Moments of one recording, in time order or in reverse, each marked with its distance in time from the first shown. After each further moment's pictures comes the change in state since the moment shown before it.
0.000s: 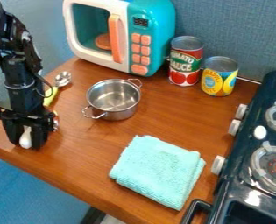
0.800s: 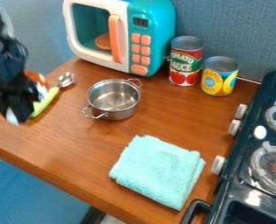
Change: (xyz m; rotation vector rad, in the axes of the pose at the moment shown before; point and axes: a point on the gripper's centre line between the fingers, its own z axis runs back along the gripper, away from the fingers) arm -0.023 -0.009 0.070 -0.111 -0.257 -0.025
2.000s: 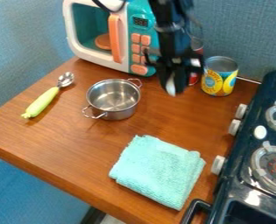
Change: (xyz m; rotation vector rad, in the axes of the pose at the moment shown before) arm 0.114 -0.210 -0.028 -0.137 0.052 -0.280
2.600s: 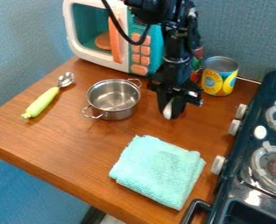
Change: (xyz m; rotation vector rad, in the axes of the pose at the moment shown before) arm 0.006 0.021 -0.054 0.131 0.119 -0.009
